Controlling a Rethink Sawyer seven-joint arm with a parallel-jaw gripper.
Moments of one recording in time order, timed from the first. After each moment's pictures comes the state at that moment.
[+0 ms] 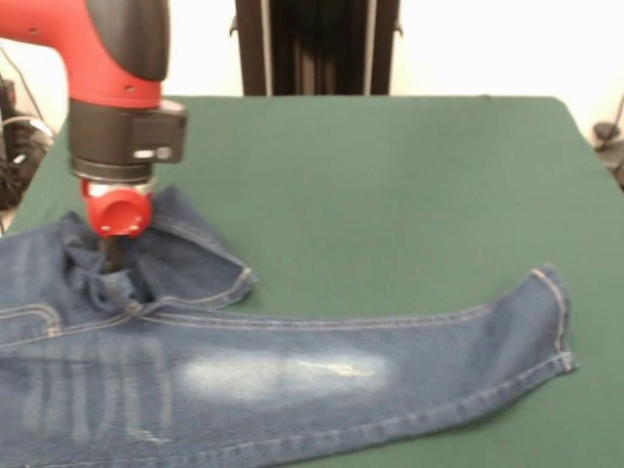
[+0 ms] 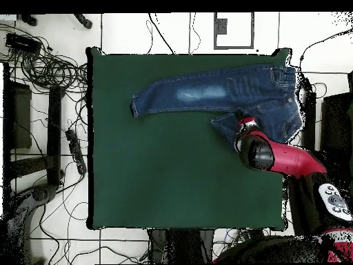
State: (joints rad) arm -0.62 -0.38 0.13 1.44 -0.46 0.14 2.78
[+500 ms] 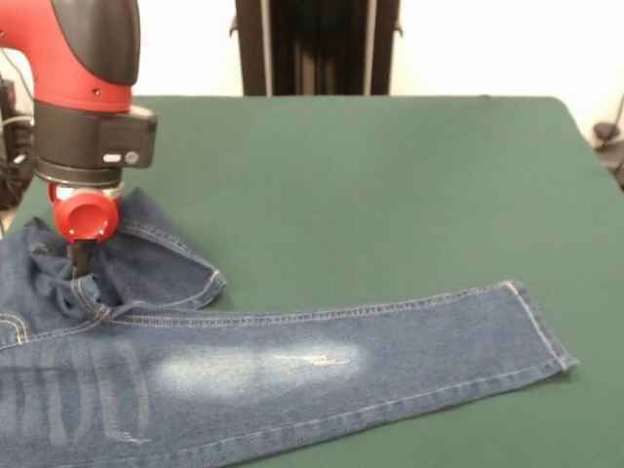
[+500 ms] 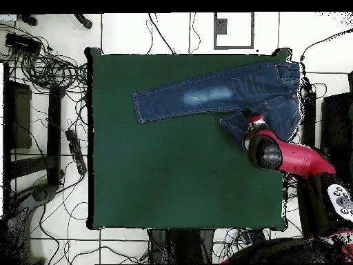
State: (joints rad) arm -0.66 -0.38 0.16 1.41 -0.52 0.15 2.78
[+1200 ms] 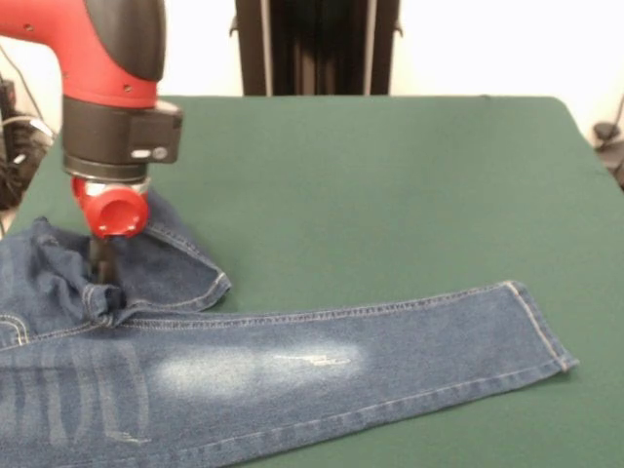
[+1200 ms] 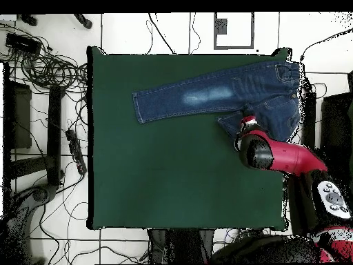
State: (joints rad) arm -0.57 -0.40 0.10 1.44 -0.48 0.15 2.78
